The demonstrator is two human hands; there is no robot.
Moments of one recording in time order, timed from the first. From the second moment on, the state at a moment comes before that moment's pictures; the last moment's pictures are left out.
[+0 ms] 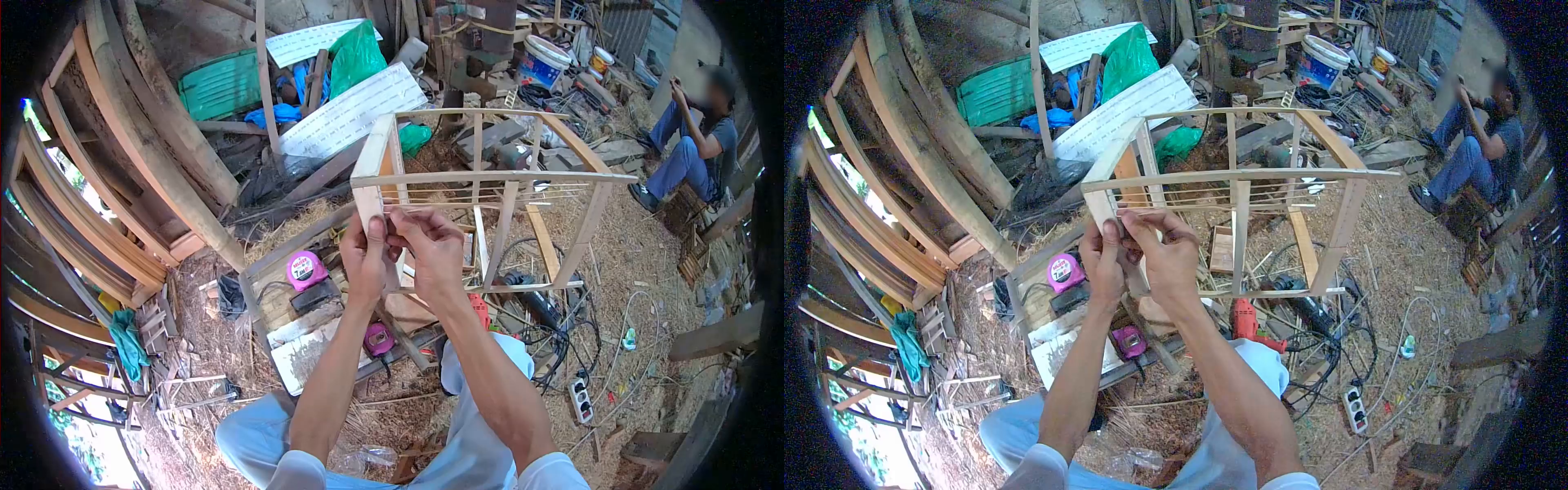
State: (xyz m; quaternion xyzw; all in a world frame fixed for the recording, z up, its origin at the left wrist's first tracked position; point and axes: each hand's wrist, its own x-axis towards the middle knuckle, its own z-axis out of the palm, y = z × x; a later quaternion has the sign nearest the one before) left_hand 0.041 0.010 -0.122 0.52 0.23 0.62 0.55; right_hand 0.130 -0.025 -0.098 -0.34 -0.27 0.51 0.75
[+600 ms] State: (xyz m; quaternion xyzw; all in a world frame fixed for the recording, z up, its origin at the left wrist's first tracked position) left_hand 0.041 0.007 -0.125 0.54 0.23 0.60 0.54; right_hand 0.127 -0.024 -0.102 -0.43 -0.33 0.41 0.73
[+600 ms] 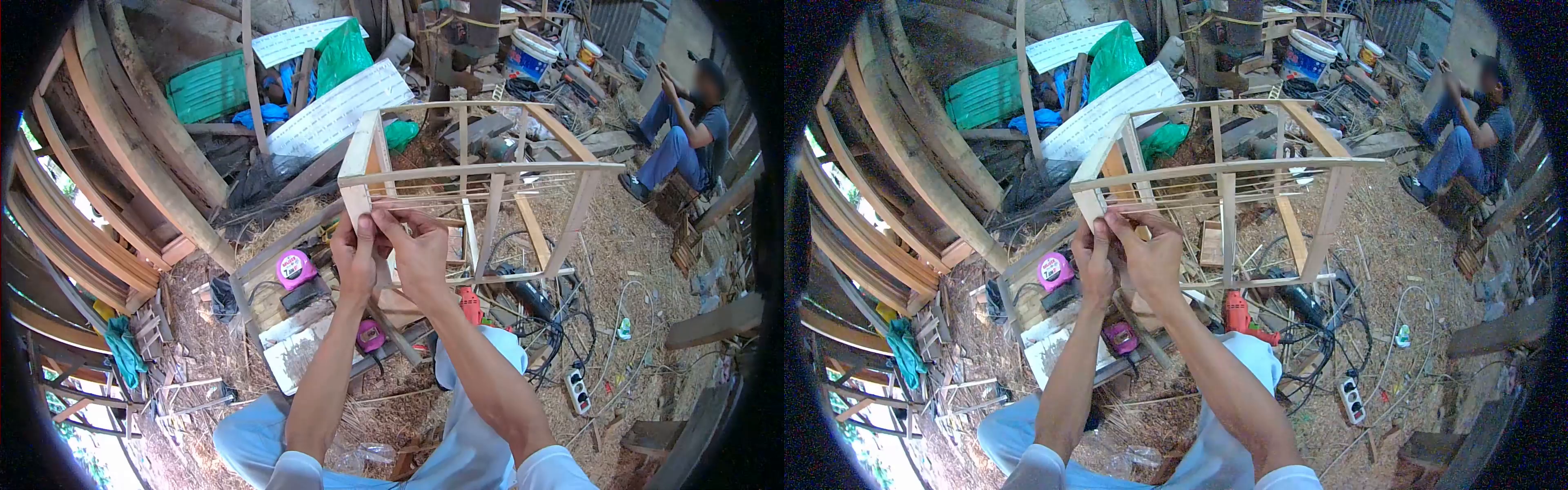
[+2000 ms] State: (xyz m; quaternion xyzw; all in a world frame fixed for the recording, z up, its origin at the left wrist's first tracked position) left_hand -0.021 -0.028 0.204 0.88 0.33 0.34 -0.02; right_hand 0.206 -0.119 -0.006 -0.66 -0.62 0.00 0.42
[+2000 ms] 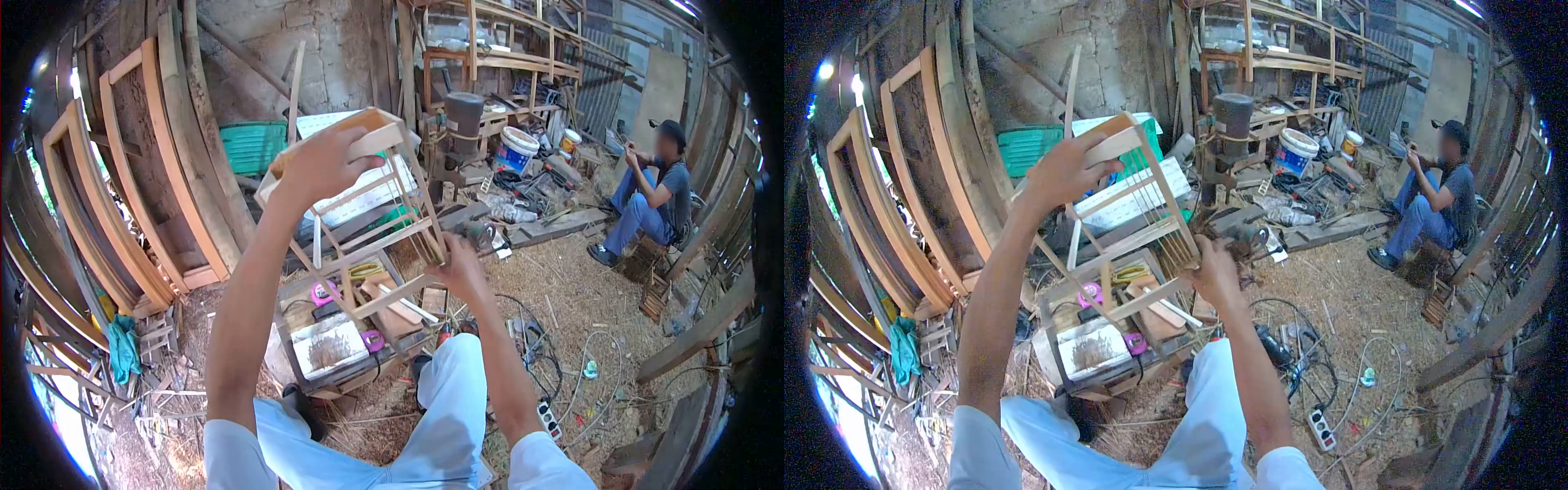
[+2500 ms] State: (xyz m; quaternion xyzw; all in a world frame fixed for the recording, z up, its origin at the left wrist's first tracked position) left_hand 0.000 -0.058 0.136 0.93 0.32 0.11 -0.12; right_hand 0.152 -0.064 -0.167 -0.44 -0.69 0.11 0.56
